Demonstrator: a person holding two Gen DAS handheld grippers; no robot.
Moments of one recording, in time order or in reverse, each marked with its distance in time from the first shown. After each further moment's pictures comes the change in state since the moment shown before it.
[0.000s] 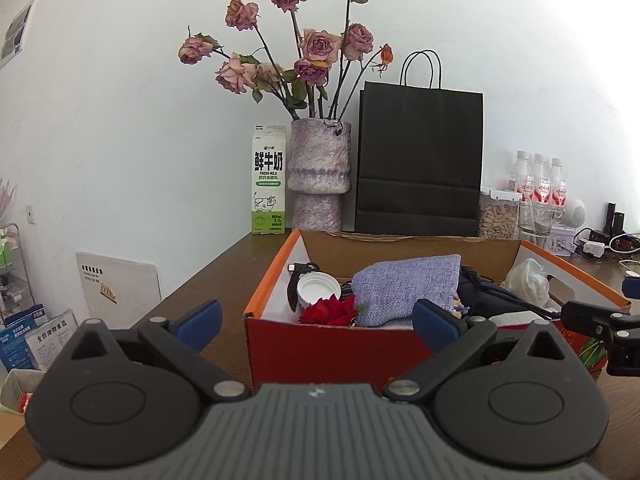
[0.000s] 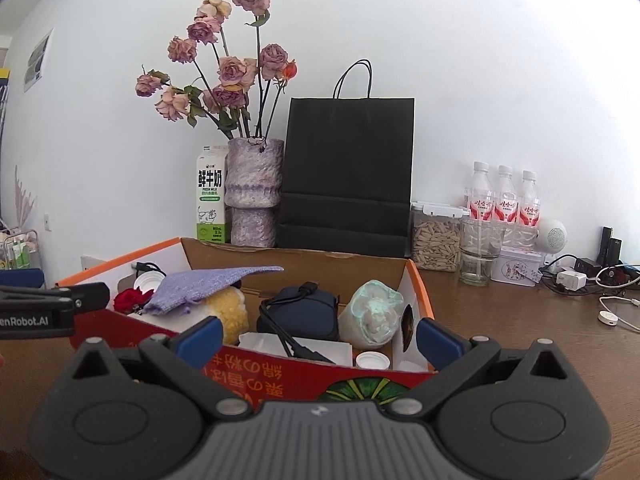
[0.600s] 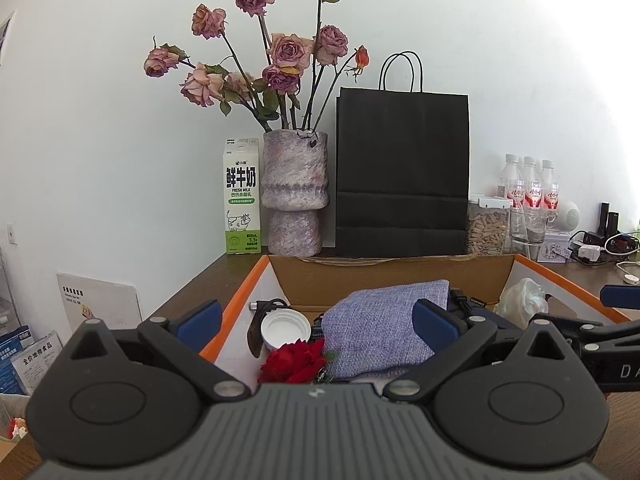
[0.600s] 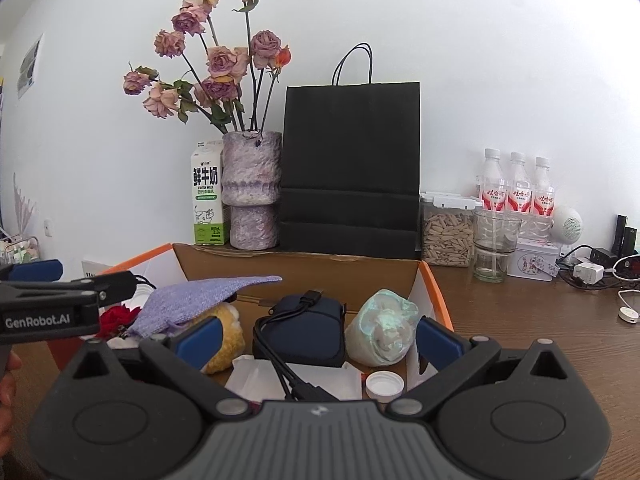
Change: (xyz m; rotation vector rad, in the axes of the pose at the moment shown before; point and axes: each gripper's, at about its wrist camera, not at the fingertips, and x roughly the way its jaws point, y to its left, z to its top) left arm 0.038 -0.023 0.017 0.047 -0.028 -0.040; right arm 0.040 -0.006 0.015 0.037 0.027 0.010
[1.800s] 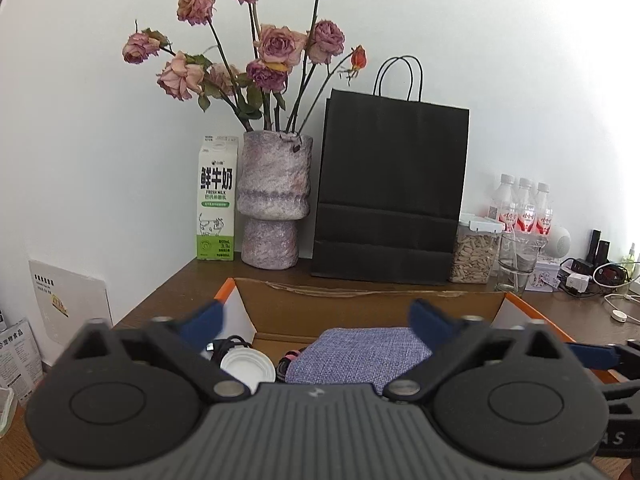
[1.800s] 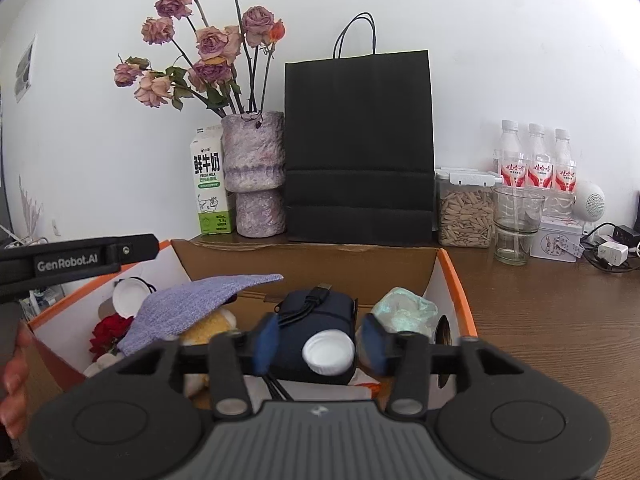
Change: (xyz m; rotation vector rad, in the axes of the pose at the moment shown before) left arm 0.038 -0.006 0.031 -0.074 -0.007 -0.061; right arm 0.033 -0.010 0.013 0.058 0.055 0.058
